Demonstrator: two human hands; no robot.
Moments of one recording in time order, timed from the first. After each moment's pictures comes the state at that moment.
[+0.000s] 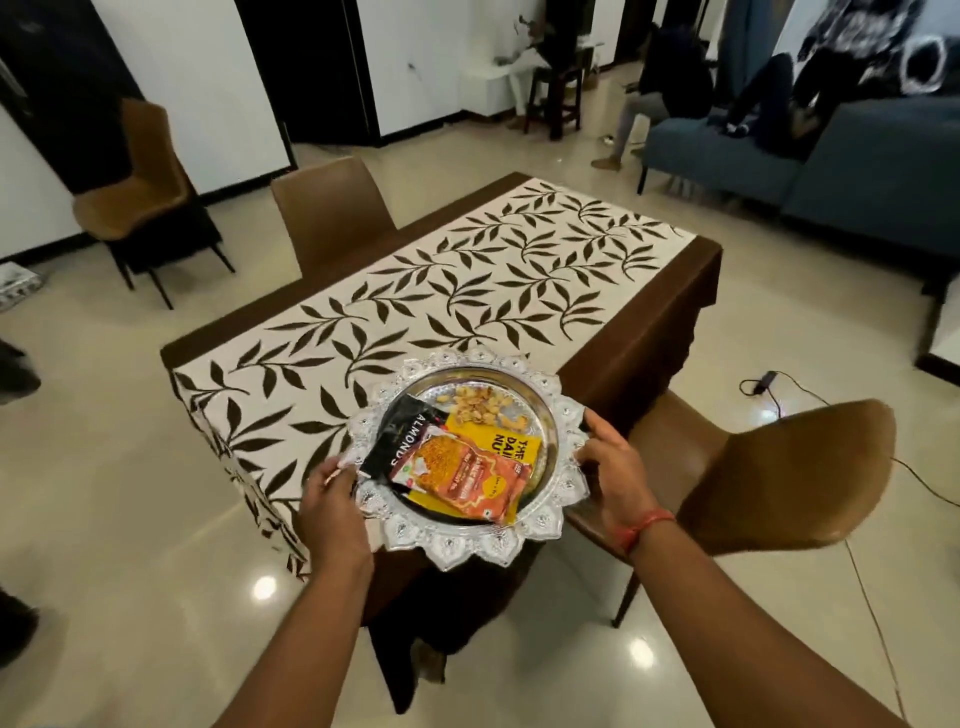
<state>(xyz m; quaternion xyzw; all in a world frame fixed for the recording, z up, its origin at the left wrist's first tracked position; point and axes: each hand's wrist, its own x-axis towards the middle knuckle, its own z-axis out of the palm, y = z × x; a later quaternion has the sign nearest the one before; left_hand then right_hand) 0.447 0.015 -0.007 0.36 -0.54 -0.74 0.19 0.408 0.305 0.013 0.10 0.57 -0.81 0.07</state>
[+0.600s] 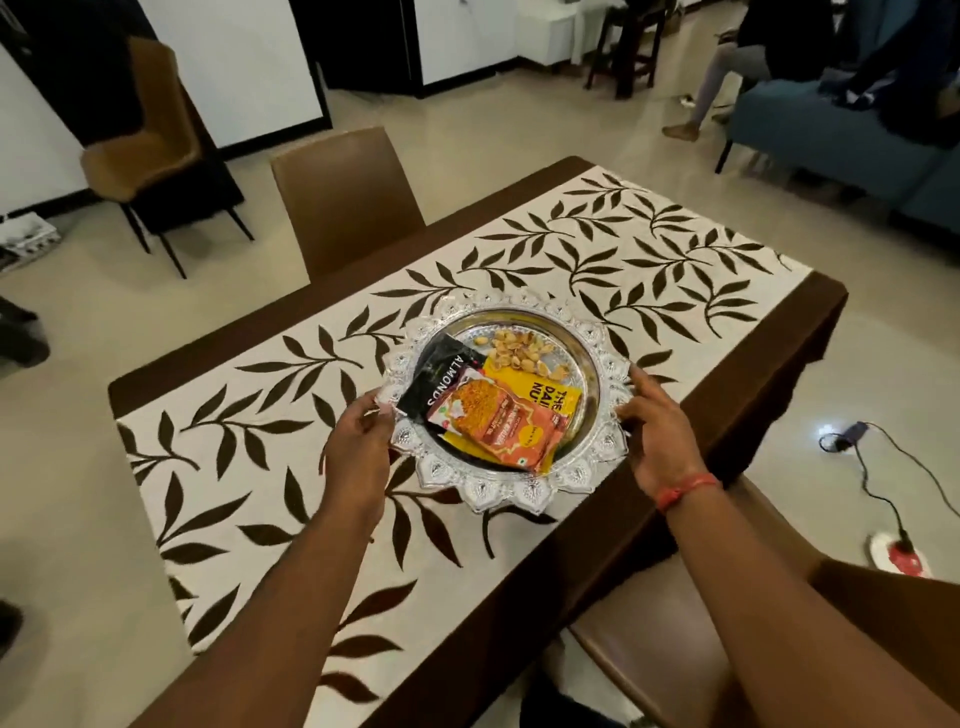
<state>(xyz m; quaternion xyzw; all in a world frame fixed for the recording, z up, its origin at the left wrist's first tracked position) 0.147 0.013 -0.013 0.30 -0.63 -0.71 0.10 0.082 0.323 -0.004 0.12 0.59 -0.79 0.10</state>
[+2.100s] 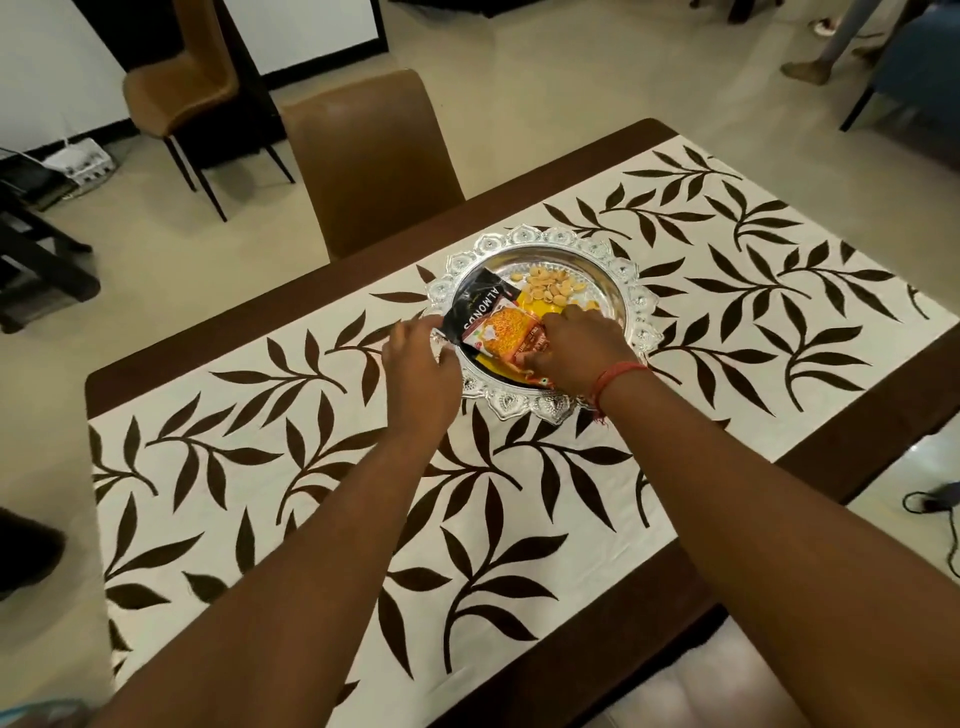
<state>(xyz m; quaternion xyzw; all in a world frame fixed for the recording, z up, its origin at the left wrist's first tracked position) -0.075 0.071 -0.013 0.24 -0.87 -0.39 0.17 -0.179 0.241 0.001 -0.23 0.96 -0.06 0.12</state>
